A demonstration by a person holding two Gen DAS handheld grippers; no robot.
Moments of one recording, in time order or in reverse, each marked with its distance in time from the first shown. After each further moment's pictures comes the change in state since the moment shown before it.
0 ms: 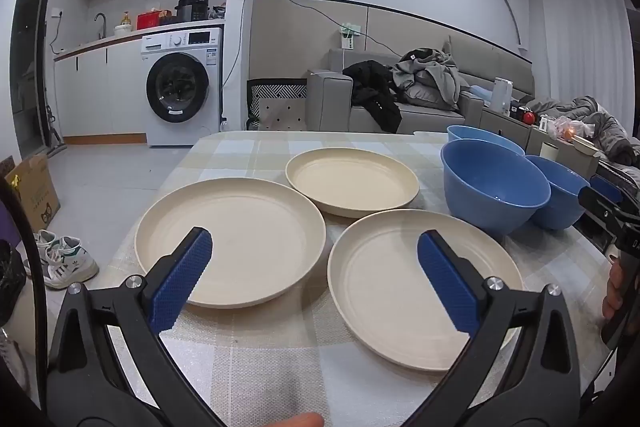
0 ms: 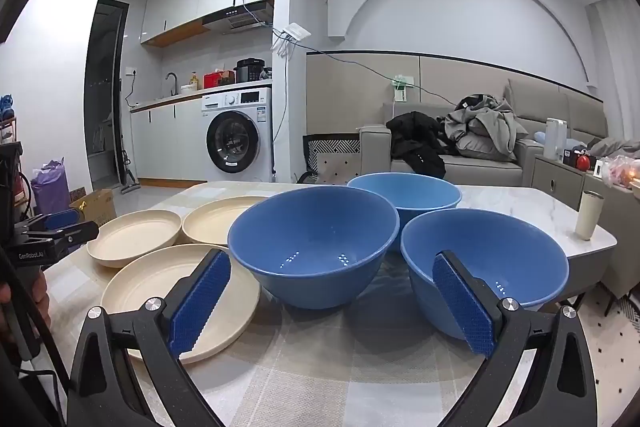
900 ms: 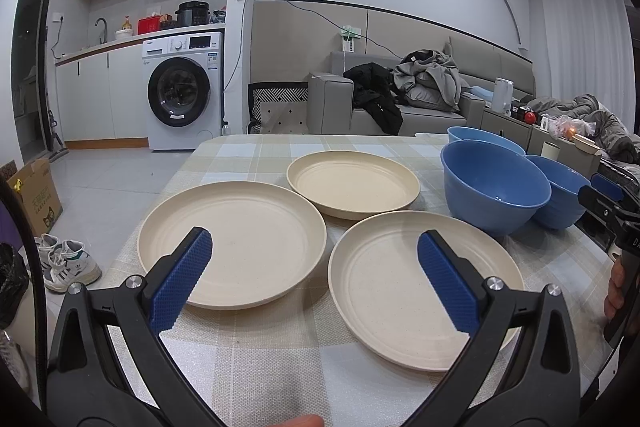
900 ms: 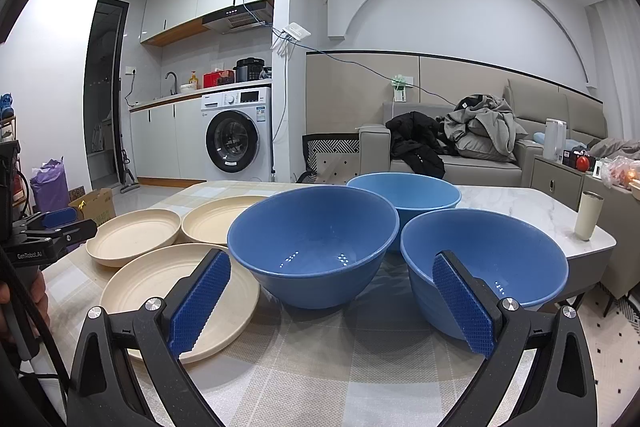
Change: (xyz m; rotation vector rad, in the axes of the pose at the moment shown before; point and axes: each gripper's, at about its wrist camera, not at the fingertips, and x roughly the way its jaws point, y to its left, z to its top) left arm 0.000 0.000 0.000 0.010 -0.003 0.002; right arm 0.000 0.000 0.000 -0.008 0.006 -0.003
